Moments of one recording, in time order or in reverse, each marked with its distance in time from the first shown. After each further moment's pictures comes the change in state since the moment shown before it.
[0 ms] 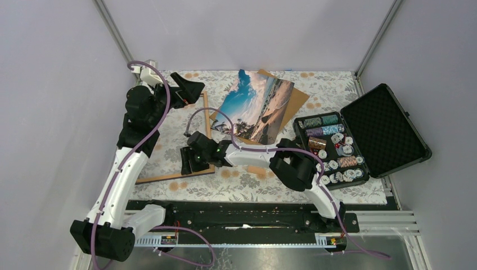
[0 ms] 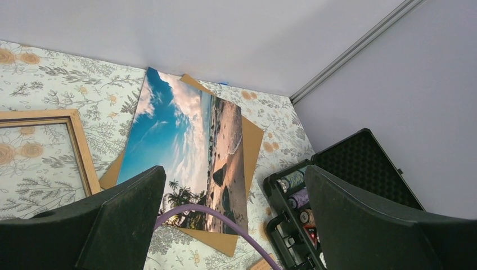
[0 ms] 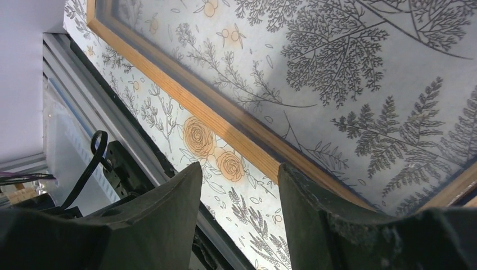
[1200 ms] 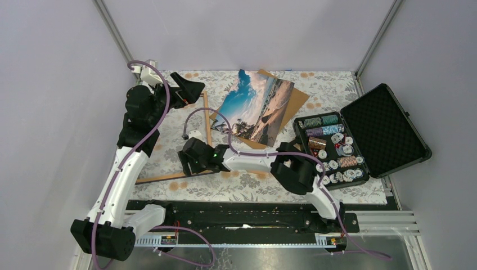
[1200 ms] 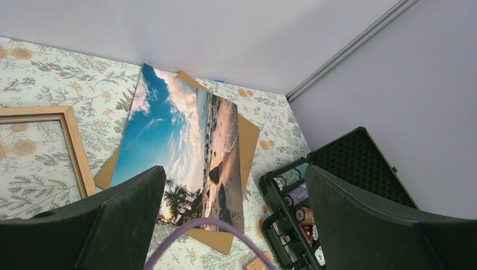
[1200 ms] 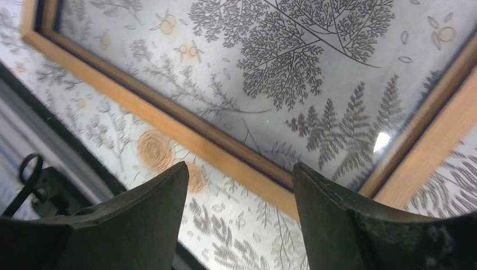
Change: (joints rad) left arm 0.007 0.006 0.000 0.002 0.019 -0.018; right arm 0.057 0.005 0.027 -0.062 0.278 -0.112
